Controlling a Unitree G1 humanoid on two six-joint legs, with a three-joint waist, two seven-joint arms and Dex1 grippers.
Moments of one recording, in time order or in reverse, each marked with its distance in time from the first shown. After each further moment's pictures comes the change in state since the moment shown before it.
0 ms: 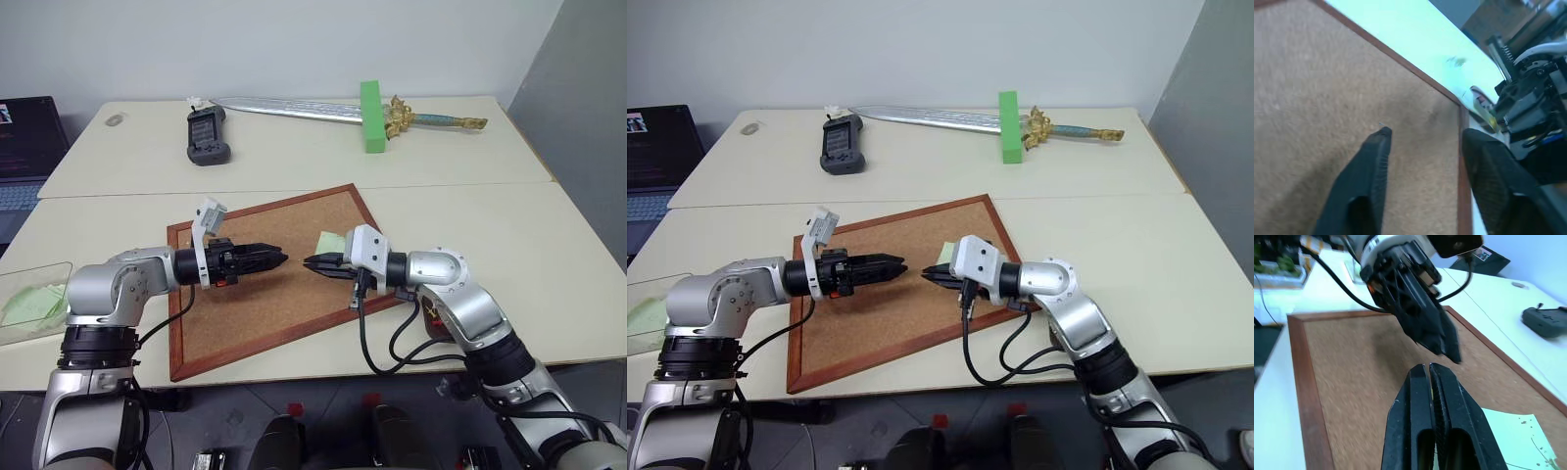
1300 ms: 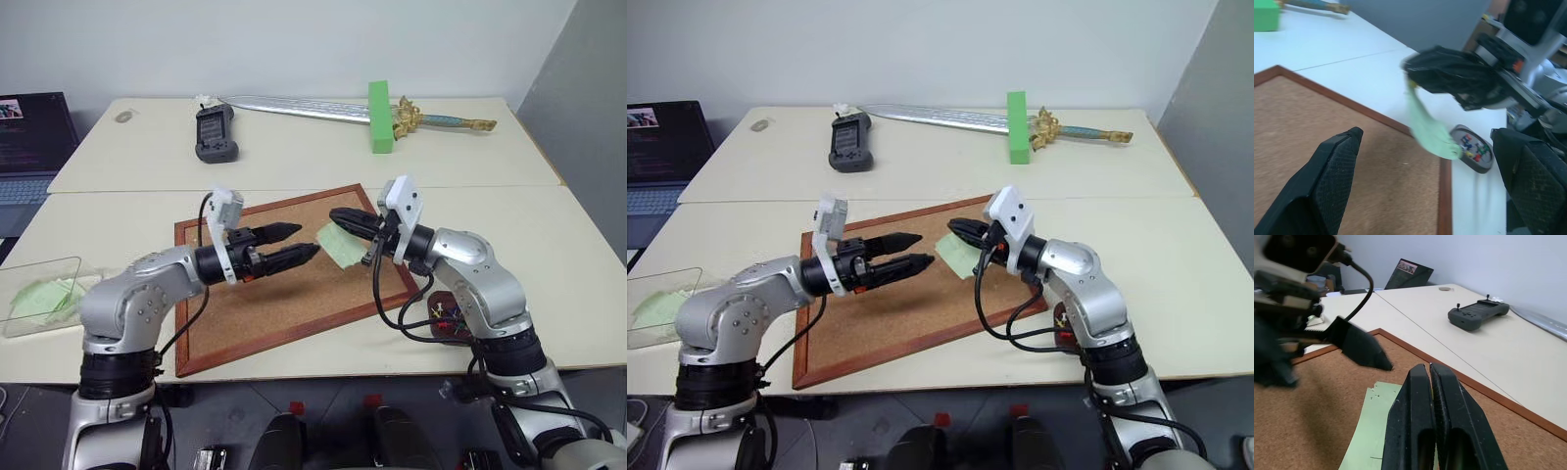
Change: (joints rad) left arm 0.111 -0.135 0.001 -0.366 -0.087 -0.137 0.208; right arm -0.028 0.066 -0.204 -0.062 0.176 0.307 -0.203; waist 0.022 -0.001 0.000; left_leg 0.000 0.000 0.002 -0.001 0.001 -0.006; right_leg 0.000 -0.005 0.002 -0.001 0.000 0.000
